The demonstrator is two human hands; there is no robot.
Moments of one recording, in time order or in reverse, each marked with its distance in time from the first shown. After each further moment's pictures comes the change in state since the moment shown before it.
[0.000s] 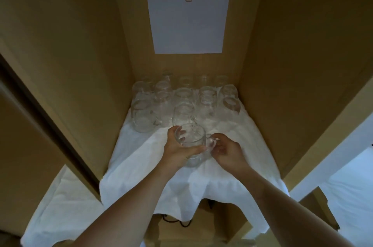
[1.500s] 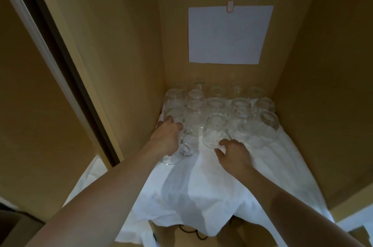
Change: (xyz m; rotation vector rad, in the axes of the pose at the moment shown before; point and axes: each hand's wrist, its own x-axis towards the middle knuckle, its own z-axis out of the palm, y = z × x) left_hand 0.050 0.069 -0.136 1.346 -0.111 0.053; right_hand 0.048 -0.054 0.068 -0.655 -0.042 -0.062
